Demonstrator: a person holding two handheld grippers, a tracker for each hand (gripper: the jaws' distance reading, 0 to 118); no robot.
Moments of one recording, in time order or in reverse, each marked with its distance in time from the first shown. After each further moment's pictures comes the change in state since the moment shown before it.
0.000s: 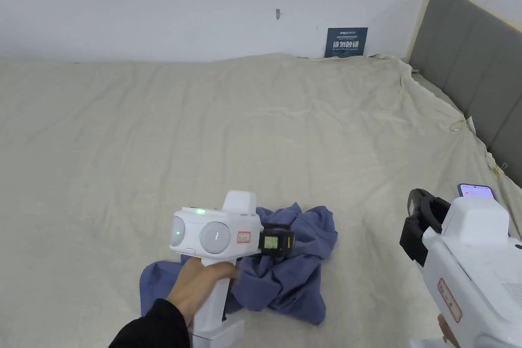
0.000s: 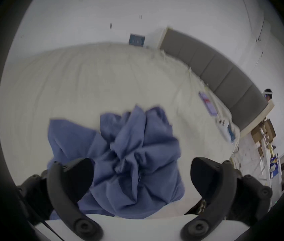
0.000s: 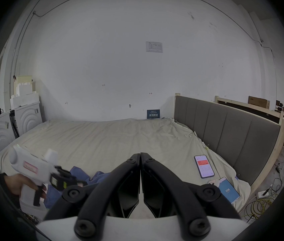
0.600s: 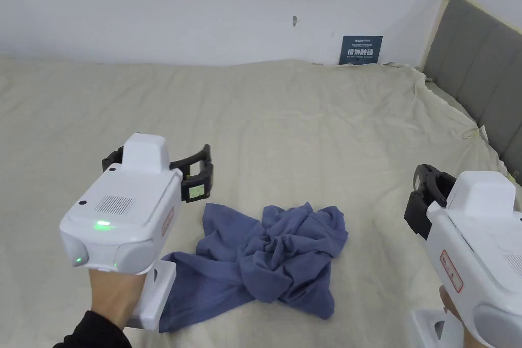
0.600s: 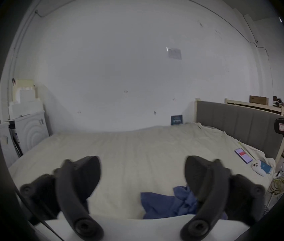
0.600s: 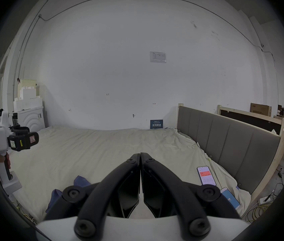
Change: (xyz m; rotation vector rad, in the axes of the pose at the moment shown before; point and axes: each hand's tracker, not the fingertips) left arm -0.030 -0.002 0.170 0.624 0.448 -0.185; right arm -0.012 0.020 0.005 0.080 0.022 0.016
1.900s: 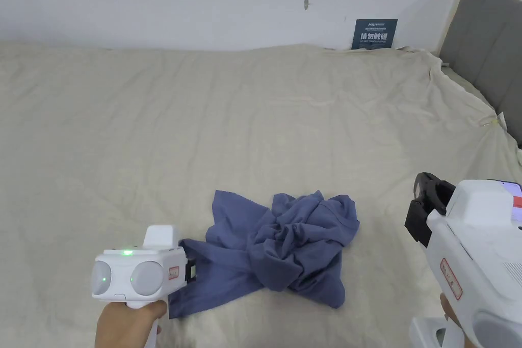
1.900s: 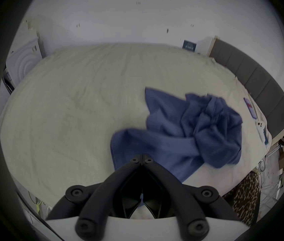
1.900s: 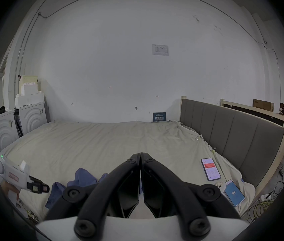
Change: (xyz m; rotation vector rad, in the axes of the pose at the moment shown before) left arm -0.013 -0.152 -0.035 -0.806 -0.034 0.180; right arm -0.007 -0.029 -0.007 -0.058 0.021 -0.002
